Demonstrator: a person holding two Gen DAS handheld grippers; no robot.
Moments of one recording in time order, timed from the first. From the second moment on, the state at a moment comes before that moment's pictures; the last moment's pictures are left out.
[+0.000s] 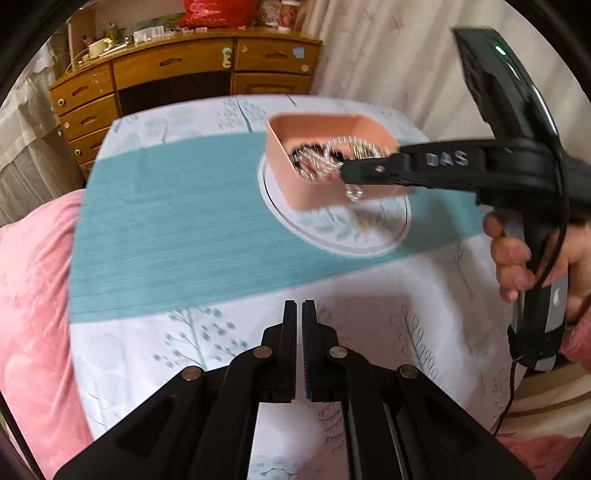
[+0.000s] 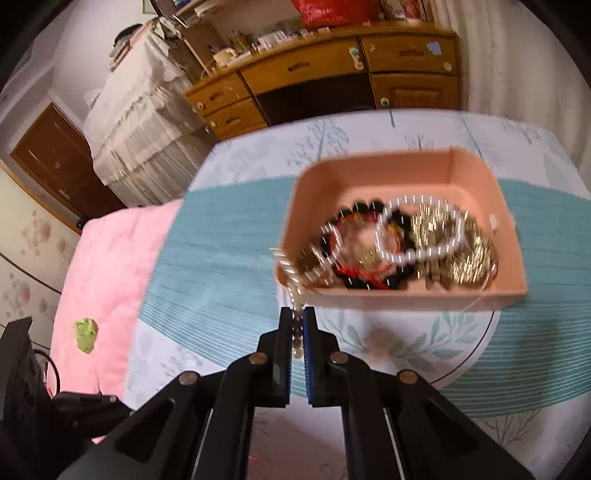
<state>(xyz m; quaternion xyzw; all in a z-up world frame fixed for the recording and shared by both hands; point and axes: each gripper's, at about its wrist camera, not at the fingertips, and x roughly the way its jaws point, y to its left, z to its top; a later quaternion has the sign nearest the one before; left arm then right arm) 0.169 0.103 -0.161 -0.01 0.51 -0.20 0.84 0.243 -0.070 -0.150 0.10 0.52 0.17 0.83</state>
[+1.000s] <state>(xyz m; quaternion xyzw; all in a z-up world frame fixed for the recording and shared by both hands) 0.137 0.058 -0.219 0.13 0.52 -0.33 0.78 0.276 -0.106 -0.074 0.11 0.44 0.09 0.89</state>
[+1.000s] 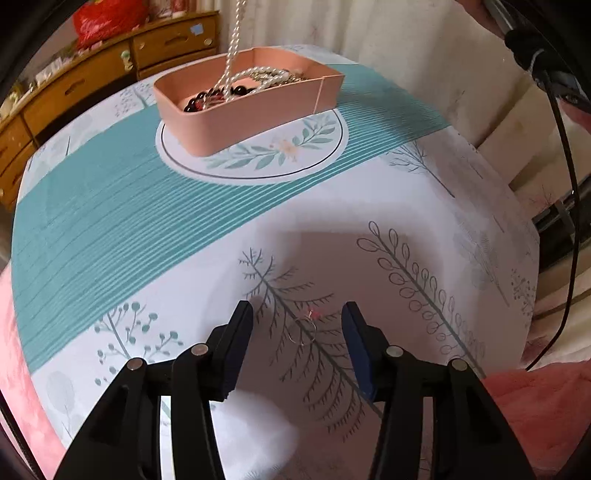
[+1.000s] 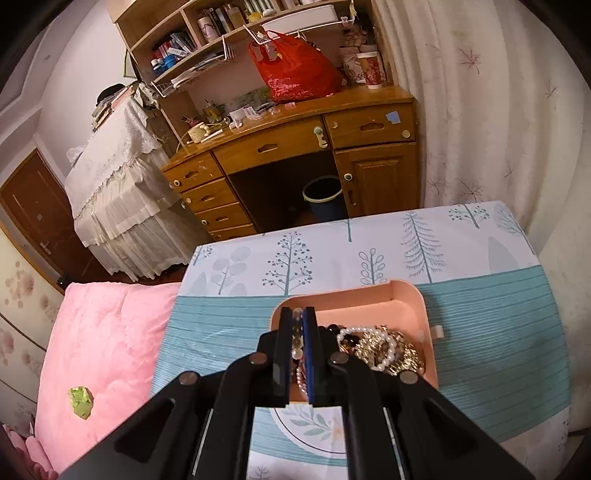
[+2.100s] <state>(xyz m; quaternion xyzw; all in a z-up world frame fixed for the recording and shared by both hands) 0.273 0.044 -0.085 0.02 0.44 -0.27 0.86 0.255 -0.169 -0.035 0.20 0.41 0.05 0.89</state>
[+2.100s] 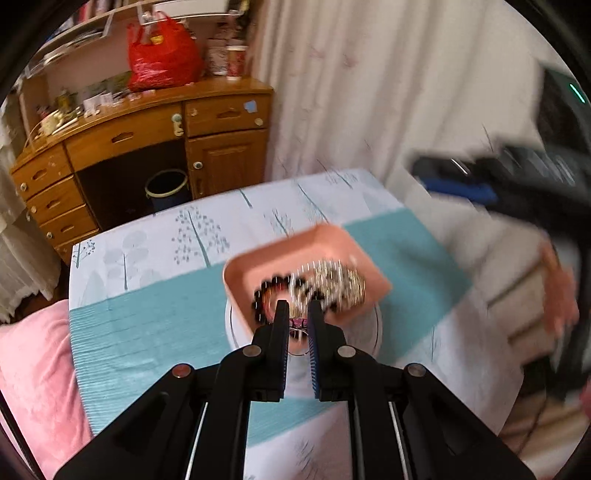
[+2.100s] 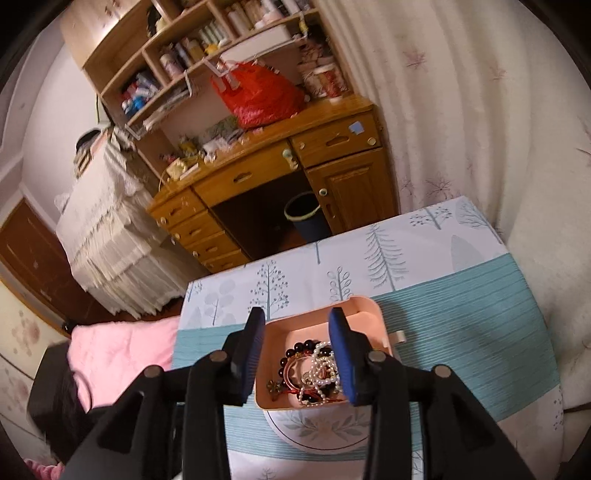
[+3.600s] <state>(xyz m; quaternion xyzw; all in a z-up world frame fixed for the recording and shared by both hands) 0.036 -0.001 -0.012 0.00 0.51 0.00 0.86 0.002 -0.175 -0.003 0.08 0.55 0.12 0.82</state>
